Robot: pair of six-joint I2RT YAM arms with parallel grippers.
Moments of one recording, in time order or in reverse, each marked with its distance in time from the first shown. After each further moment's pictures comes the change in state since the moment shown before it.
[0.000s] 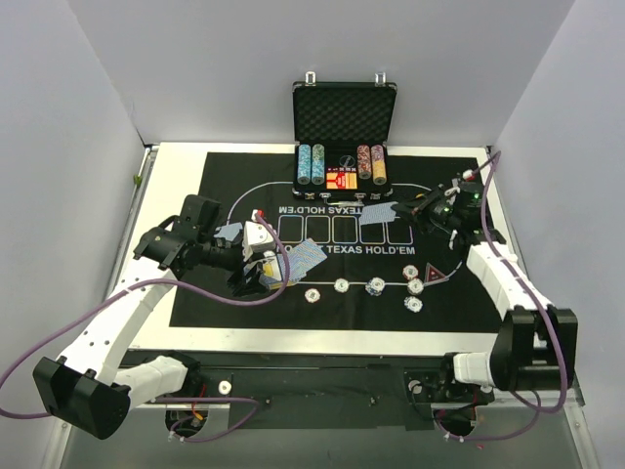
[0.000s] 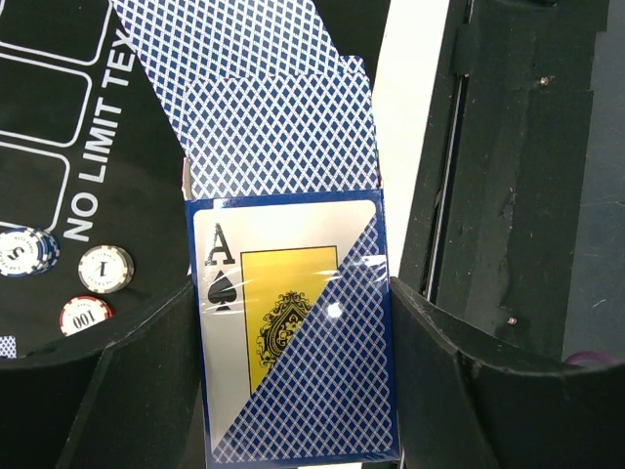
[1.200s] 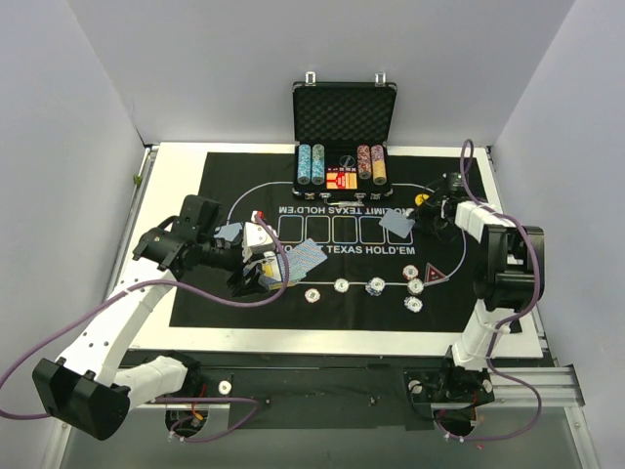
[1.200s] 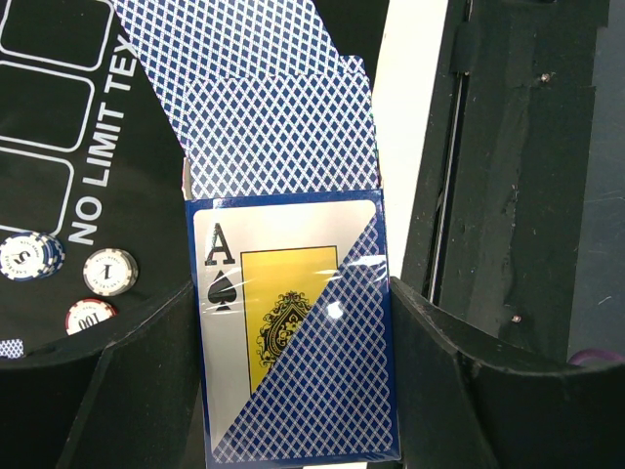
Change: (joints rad) left arm 0.000 -0.005 0.000 -0.004 0.005 0.019; right arm -0.107 0.588 0.322 -0.233 0.366 -0.287
